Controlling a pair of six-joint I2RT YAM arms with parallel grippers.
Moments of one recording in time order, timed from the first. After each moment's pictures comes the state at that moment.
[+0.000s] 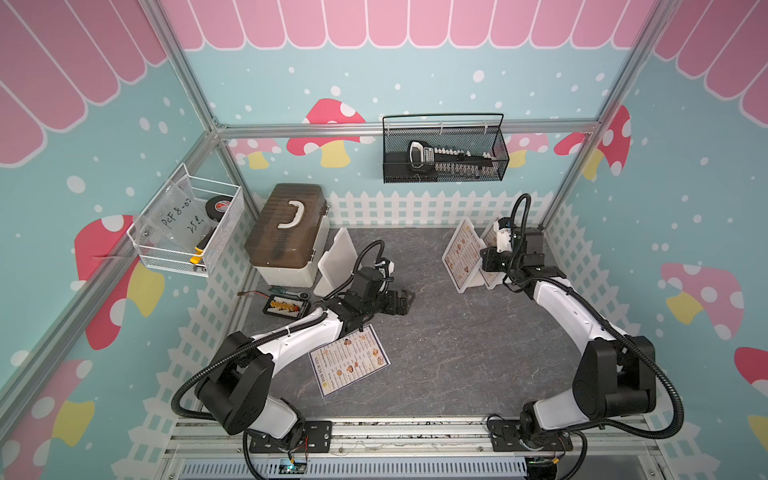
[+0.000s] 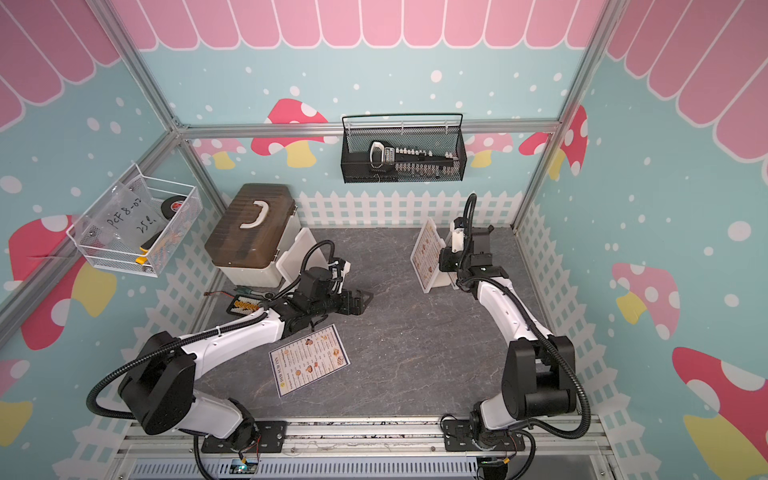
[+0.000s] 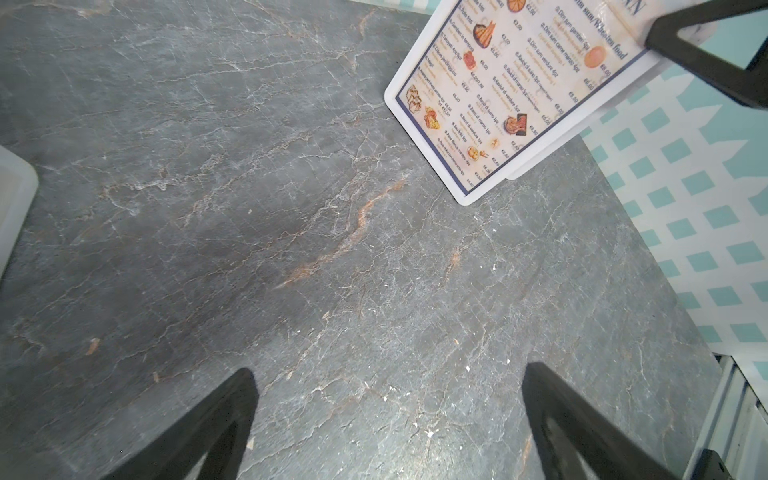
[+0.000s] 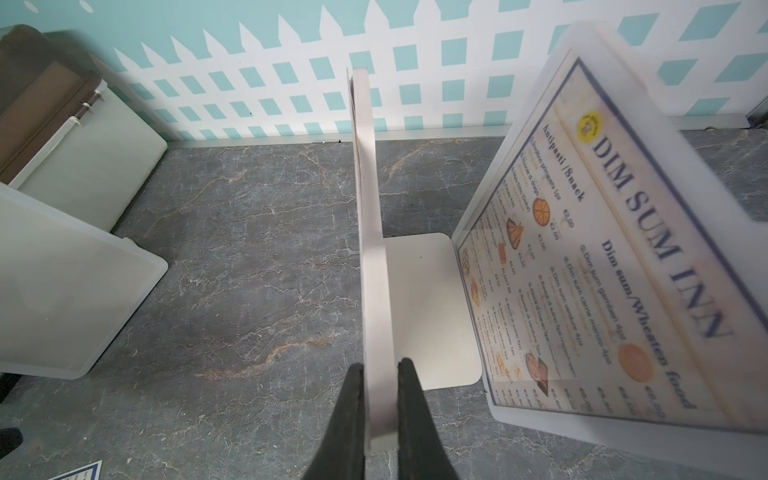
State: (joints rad) left arm -0.62 1.49 0.92 -0.04 0.11 -0.44; right arm 0.09 1.50 1.14 -0.22 -0.20 0.13
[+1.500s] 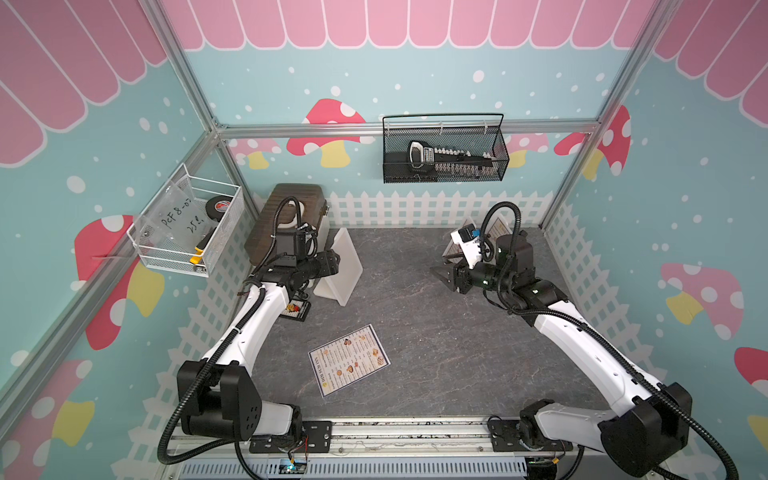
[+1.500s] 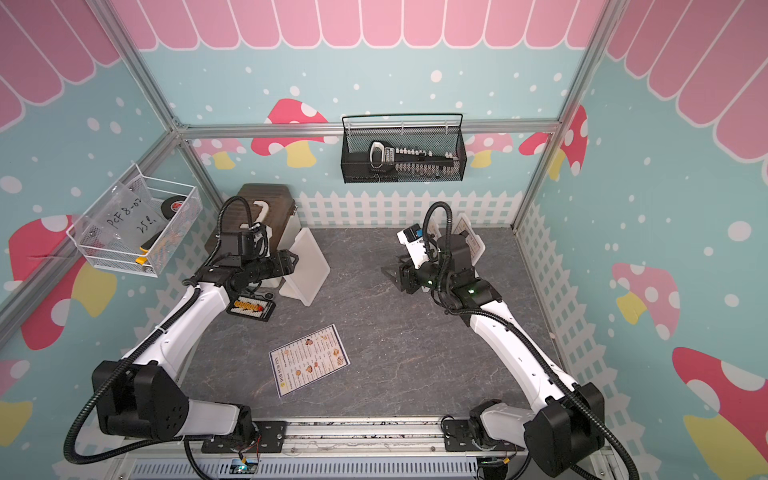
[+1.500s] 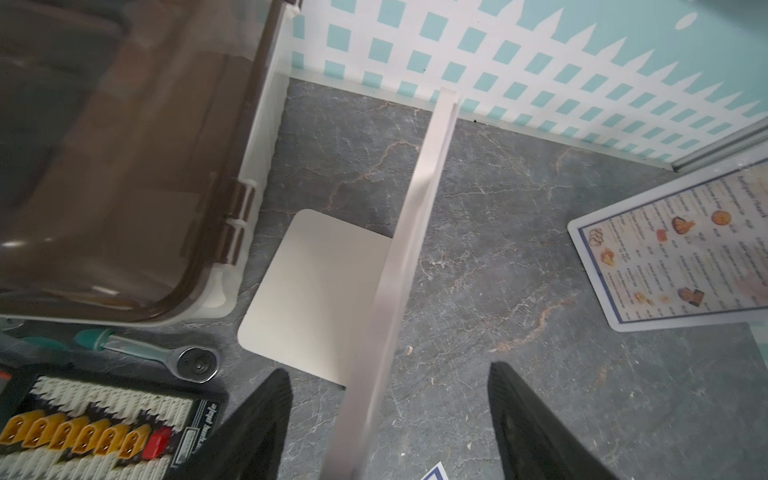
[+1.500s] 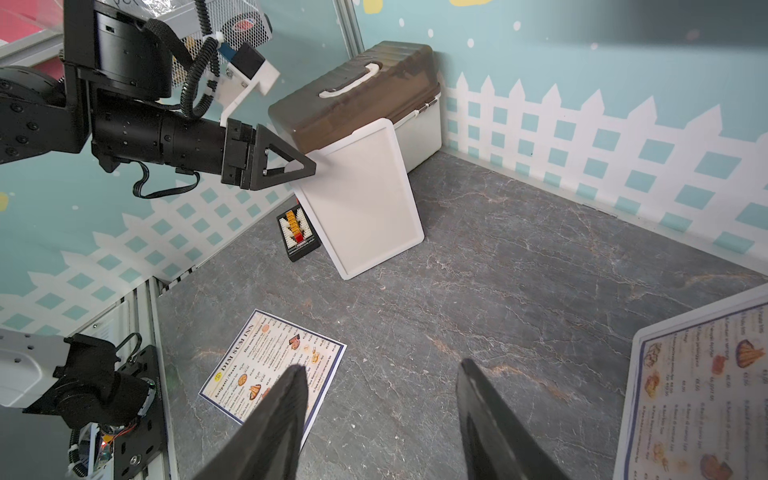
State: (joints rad) left arm -0.07 1.40 1.18 -0.47 0.20 -0.27; right arm 0.40 1.24 1.11 -0.25 -0.54 0.05
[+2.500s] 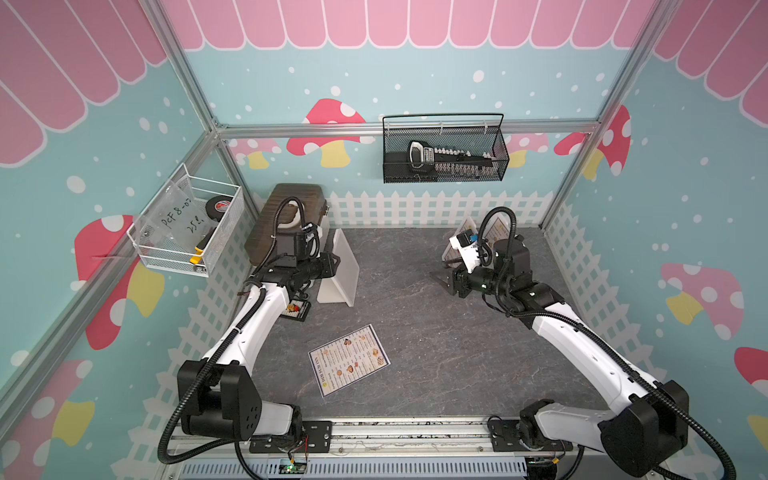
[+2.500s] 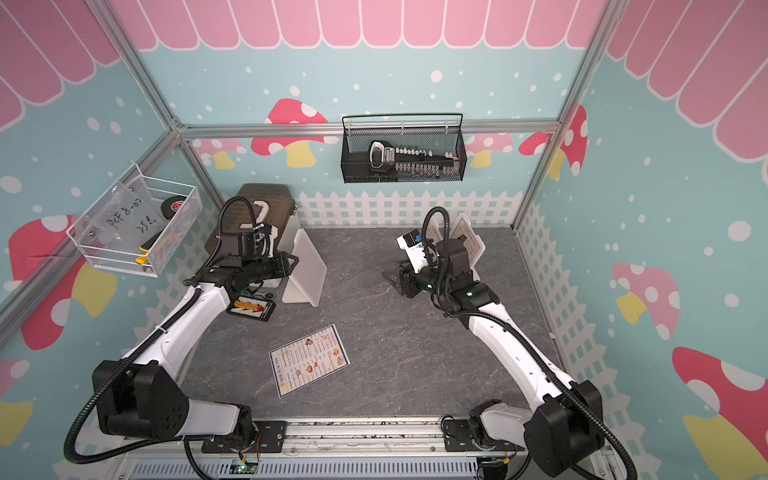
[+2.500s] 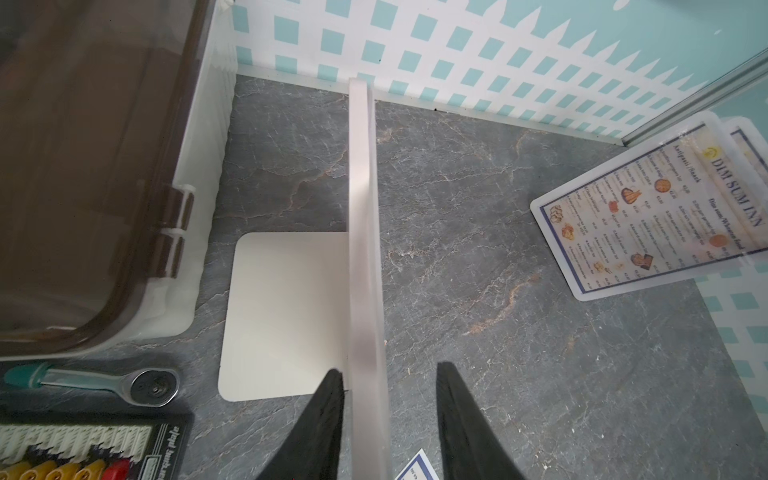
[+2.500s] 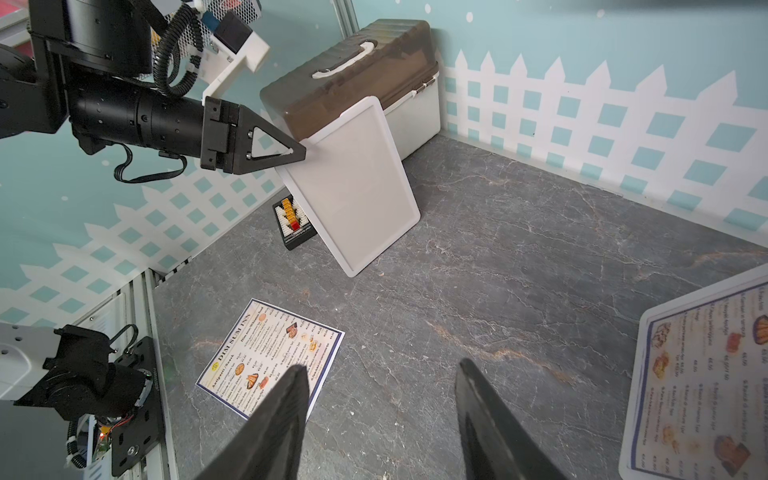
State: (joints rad) left arm -0.08 1.40 1.17 -0.46 0.27 -0.23; right arm 0.41 1.24 1.06 -0.24 -0.53 0.05
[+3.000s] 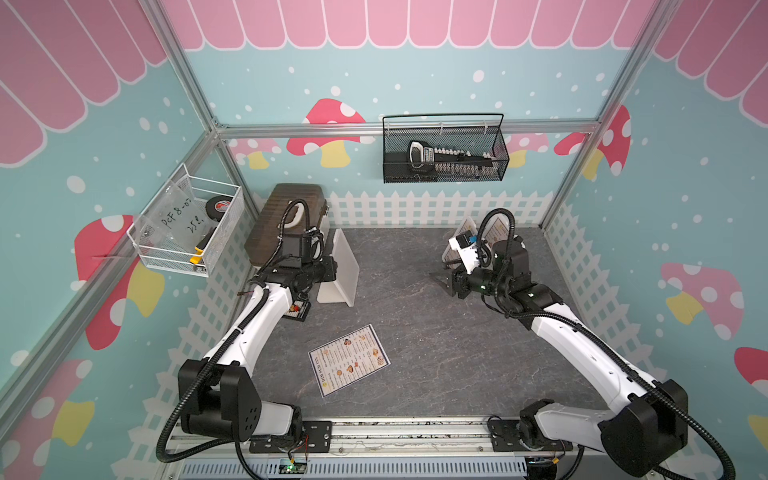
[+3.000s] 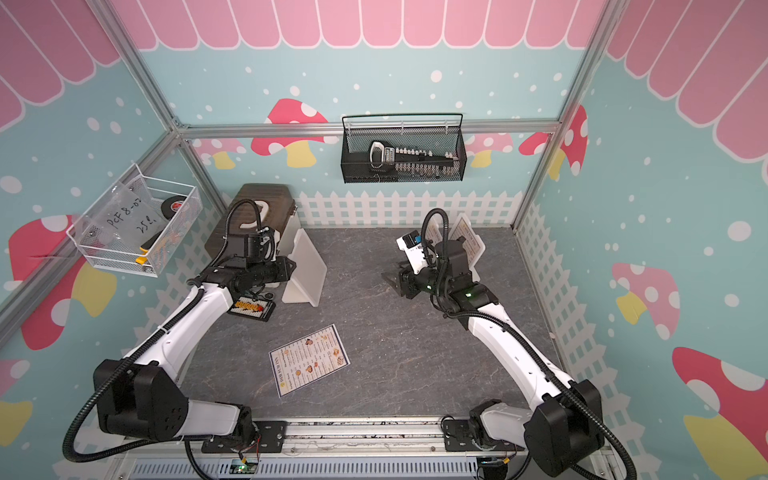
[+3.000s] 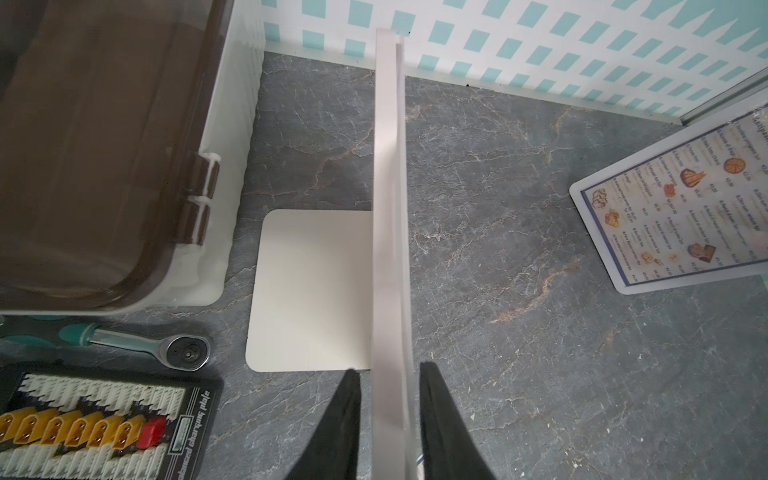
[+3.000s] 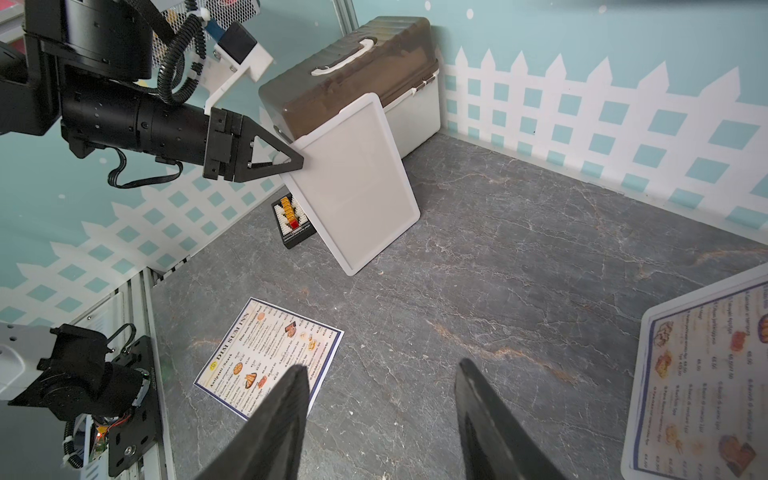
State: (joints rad) left arm -0.12 1.40 1.17 -0.51 0.18 -0.22; right arm 0.41 1.24 1.04 -0.22 -0.53 0.05
